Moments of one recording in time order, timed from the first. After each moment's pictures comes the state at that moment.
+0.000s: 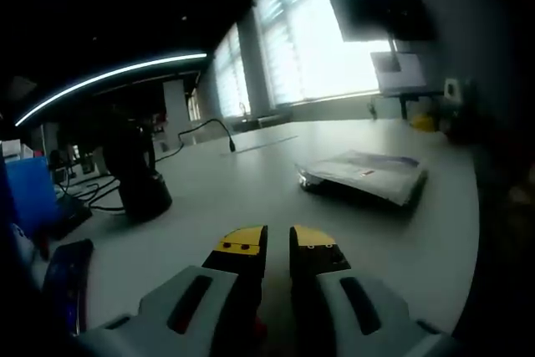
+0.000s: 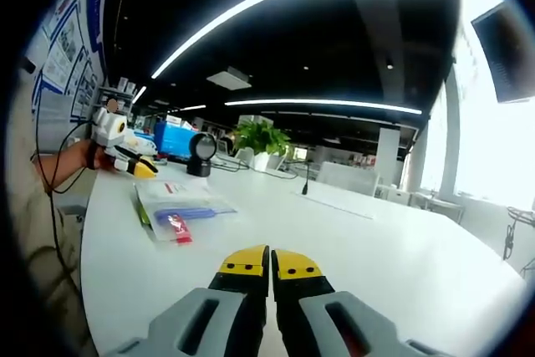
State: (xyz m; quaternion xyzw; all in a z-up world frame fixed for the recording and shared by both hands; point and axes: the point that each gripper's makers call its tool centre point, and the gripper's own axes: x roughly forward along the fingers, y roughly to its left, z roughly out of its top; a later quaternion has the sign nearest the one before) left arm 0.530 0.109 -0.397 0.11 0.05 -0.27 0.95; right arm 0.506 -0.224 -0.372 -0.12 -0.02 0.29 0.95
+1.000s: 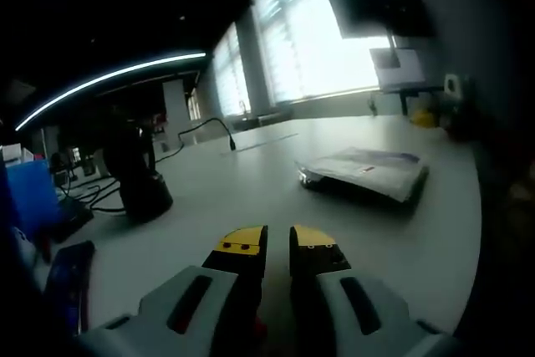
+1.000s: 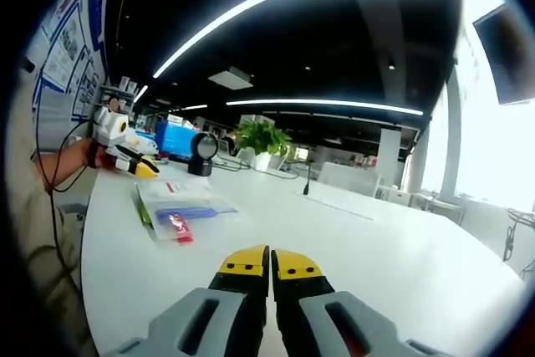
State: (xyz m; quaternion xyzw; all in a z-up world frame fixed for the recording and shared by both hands) left arm 0.530 0.108 -0.399 0.12 0.05 -0.27 0.95; right arm 0.512 -0.231 -0.374 -0.12 -0.02 0.30 0.95
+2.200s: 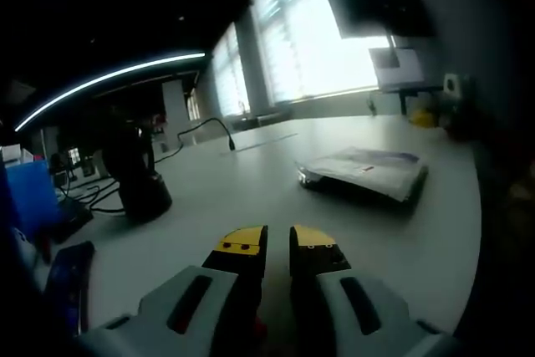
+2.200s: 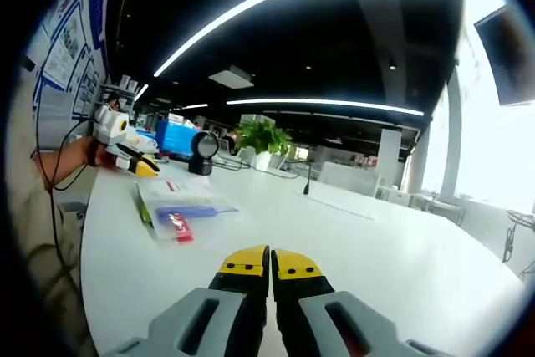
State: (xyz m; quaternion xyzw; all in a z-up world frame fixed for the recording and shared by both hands) left arm 0.529 0.108 -0.399 0.12 0.05 -0.27 0.95; right arm 0.513 -0.232 -0.375 -0.13 -0.02 0.30 0.95
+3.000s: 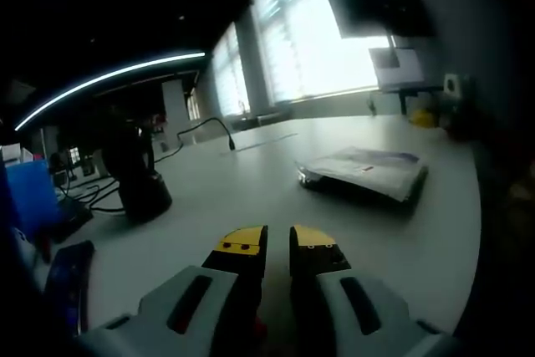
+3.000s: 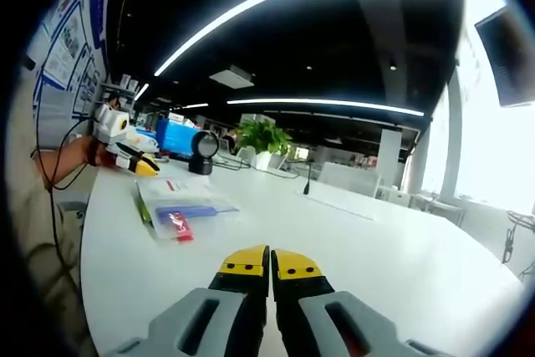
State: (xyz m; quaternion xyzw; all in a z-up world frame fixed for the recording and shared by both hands) left arm 0.530 0.107 -0.399 0.12 0.05 -0.27 0.95; right arm 0.512 -0.231 -0.375 -0.13 -0.02 0.30 0.95
